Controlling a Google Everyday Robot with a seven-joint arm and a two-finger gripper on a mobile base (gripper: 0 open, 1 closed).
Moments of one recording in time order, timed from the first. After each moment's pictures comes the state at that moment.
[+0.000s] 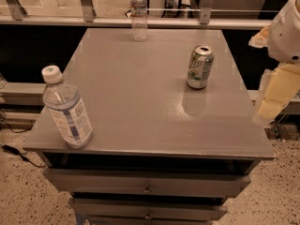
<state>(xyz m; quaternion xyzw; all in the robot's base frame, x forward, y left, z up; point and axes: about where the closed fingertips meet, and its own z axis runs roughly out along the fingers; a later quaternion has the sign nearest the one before) 0.438 -0.217 0.976 -0.60 0.78 -0.03 0.16</state>
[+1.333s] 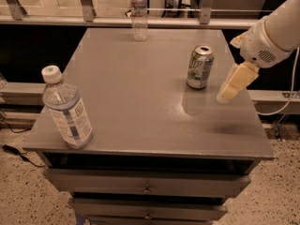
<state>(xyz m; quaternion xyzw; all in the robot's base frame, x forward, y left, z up) 0.549 -0.214 0.919 -0.55 0.79 0.02 0.27</state>
